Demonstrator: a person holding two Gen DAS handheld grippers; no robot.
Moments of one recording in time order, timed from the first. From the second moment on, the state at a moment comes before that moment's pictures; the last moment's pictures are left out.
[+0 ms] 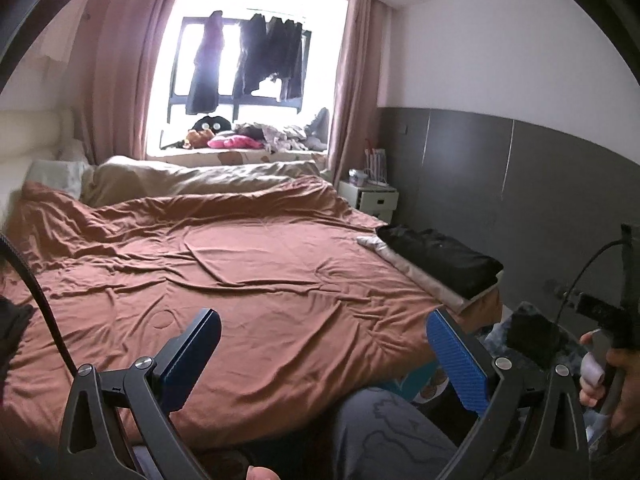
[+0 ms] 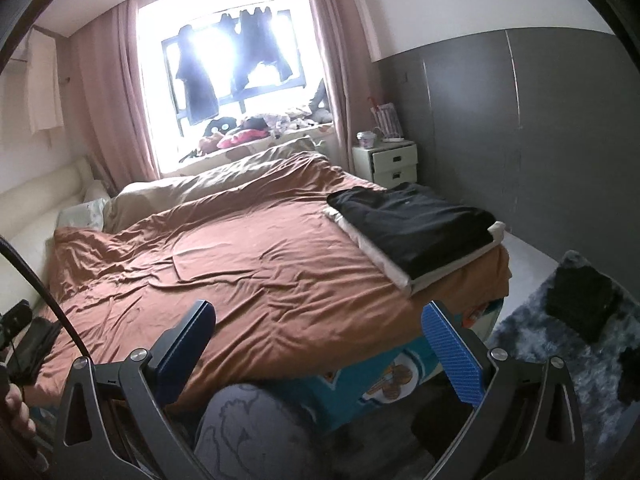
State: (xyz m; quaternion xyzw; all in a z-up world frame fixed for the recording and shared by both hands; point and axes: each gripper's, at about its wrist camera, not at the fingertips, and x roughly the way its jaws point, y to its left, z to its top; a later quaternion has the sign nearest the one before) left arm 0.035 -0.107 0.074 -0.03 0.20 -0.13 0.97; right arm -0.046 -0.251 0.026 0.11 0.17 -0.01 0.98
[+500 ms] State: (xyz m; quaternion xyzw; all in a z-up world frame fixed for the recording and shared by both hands) left arm -0.009 -0.067 0.054 -0.04 0.20 -0.06 0.98; right arm -0.051 -0.220 0.020 0.08 0.17 0.02 0.98
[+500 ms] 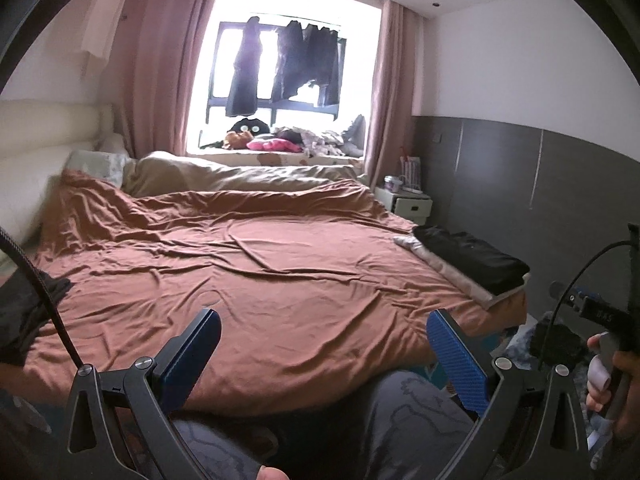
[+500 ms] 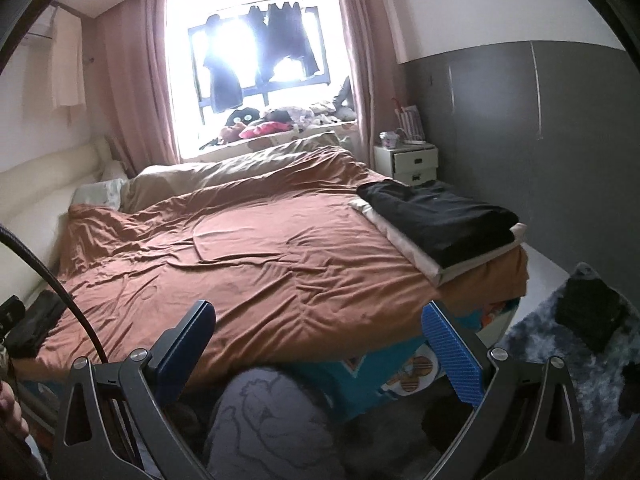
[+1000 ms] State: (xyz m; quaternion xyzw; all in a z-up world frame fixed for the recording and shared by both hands) left arm -0.017 -0.068 0.055 -0.05 0.19 -0.07 0.98; right arm -0.054 -0.214 0.018 0.08 0.18 0.02 0.98
